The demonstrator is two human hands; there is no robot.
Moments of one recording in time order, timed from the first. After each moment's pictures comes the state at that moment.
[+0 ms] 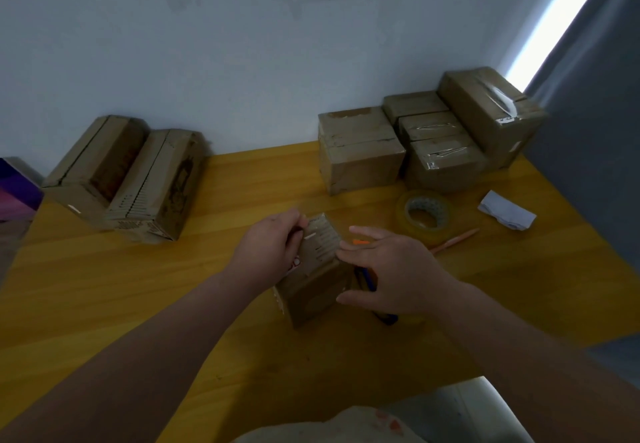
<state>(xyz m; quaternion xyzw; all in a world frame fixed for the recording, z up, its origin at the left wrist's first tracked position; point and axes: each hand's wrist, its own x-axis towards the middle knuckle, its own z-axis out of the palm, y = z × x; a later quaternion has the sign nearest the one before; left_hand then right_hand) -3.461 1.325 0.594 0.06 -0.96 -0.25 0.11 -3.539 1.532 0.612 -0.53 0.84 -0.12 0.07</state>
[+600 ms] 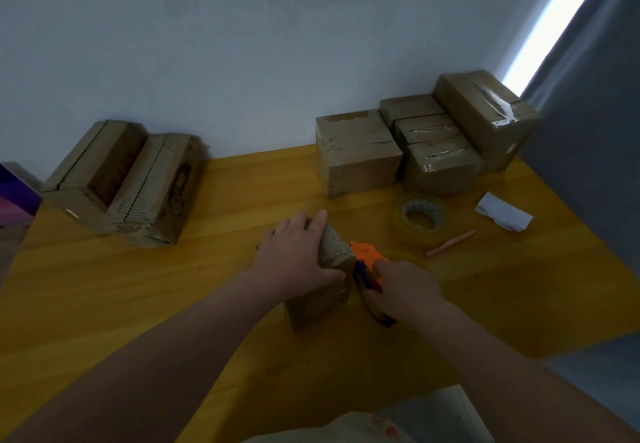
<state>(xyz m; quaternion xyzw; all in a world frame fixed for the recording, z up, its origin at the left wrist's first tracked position) -3.476 1.355 0.607 0.08 -0.99 -0.10 -0.10 -3.540 1.538 0.563 -0.27 0.94 -0.03 0.19</state>
